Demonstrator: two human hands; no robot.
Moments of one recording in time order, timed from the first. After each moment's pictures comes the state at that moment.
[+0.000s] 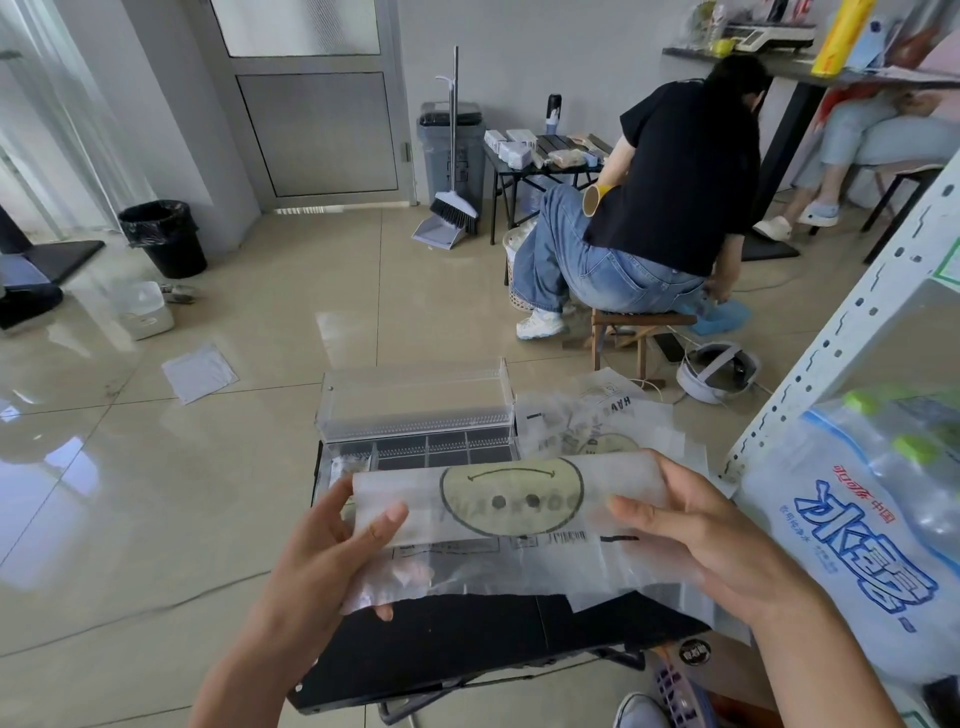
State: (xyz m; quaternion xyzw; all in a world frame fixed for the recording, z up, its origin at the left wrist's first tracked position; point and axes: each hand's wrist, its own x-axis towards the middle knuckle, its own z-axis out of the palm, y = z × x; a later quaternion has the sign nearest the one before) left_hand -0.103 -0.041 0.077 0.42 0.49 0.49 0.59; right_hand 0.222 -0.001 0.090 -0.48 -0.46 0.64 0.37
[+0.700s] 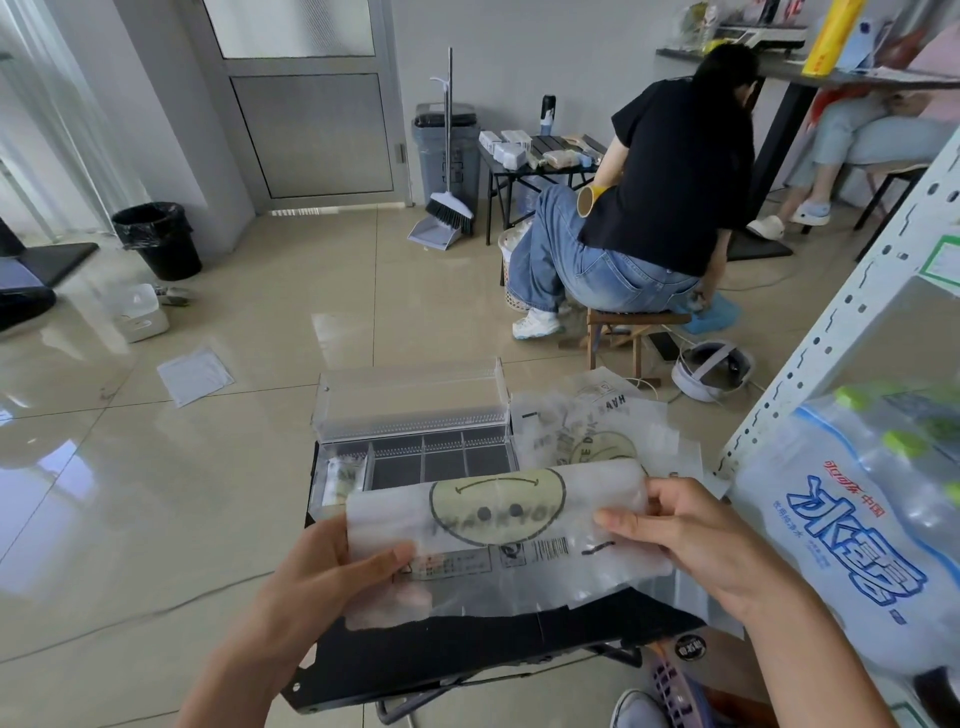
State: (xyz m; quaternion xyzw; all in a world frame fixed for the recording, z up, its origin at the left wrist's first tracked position) left_hand -0.113 -0.043 0.065 0.44 0.55 0.38 0.59; right_hand 0.222 0.000 0.084 -0.56 -0.48 0.60 0.33
